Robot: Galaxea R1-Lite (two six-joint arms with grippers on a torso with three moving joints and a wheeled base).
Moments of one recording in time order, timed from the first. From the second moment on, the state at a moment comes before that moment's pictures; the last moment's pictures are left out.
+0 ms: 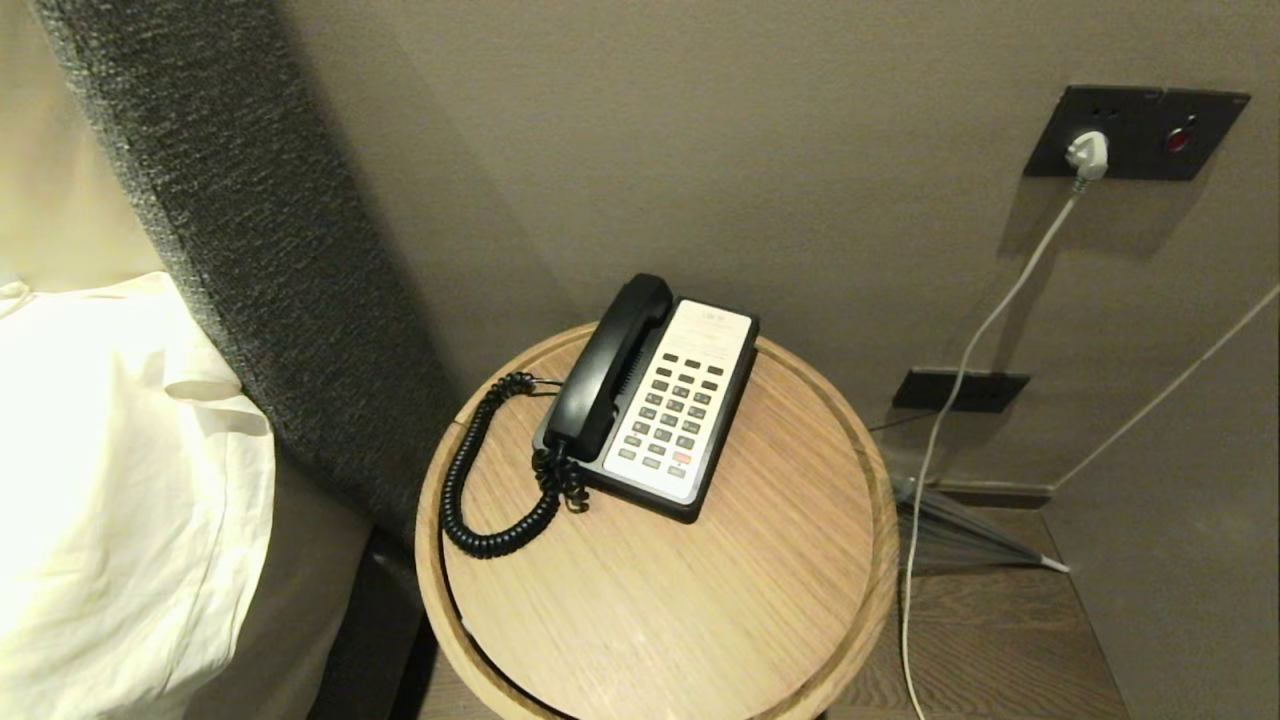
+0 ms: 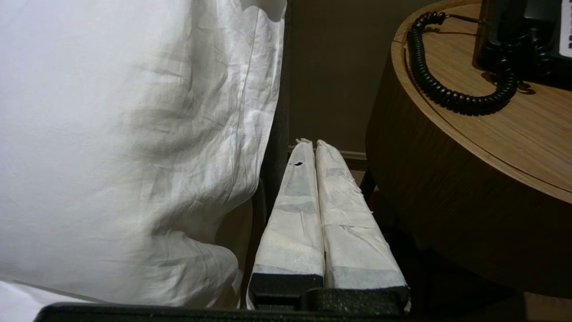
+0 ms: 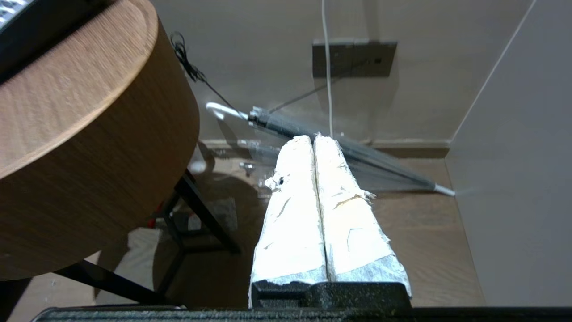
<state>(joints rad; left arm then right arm) 0.00 0.00 0.00 -0.09 0.00 -0.01 -0.01 0.00 0.00 -0.05 0.00 0.04</state>
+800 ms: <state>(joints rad) 0.00 0.00 0.00 -0.09 0.00 -0.01 -0.01 0.00 0.00 -0.05 0.00 0.04</state>
